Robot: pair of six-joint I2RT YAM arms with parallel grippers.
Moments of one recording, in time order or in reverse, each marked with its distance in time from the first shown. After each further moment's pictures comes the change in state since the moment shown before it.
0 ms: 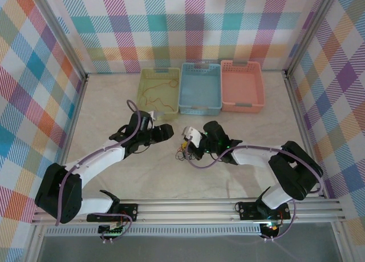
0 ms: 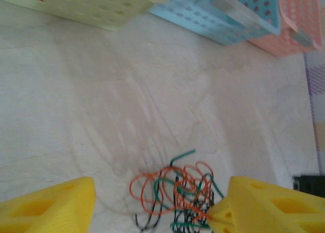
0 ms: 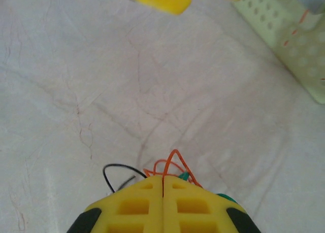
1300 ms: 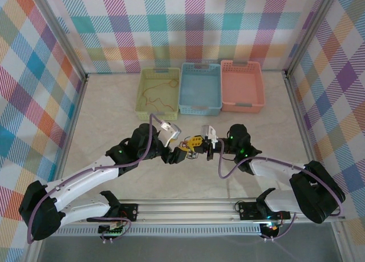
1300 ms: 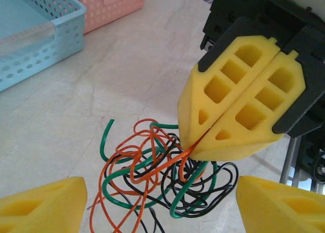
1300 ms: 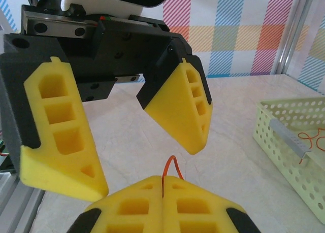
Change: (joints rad) left arm -0.275 -0.223 -0.042 0.017 0.037 0.621; right arm -0.116 -0.252 -0.211 0.420 -0.405 0.127
